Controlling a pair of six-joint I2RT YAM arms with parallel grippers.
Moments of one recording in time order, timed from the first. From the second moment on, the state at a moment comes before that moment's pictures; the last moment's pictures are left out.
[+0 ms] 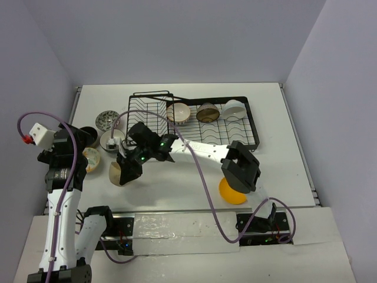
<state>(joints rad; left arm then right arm) 0.08 0.72 0.87 -0.63 -0.60 -0.75 1.10 2.11 1.72 -0.27 -0.79 0.04</state>
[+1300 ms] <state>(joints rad) 0.03 0.72 0.87 -0.63 -0.61 -0.75 0.61 2.12 1.59 0.55 -0.78 0.73</state>
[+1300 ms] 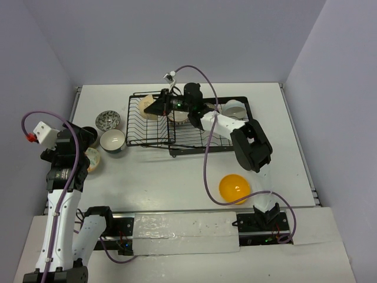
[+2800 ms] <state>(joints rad) 0.01 0.74 0.87 -0.63 -0.63 -0.75 0.51 2.23 1.49 0.82 -0.75 0.84</state>
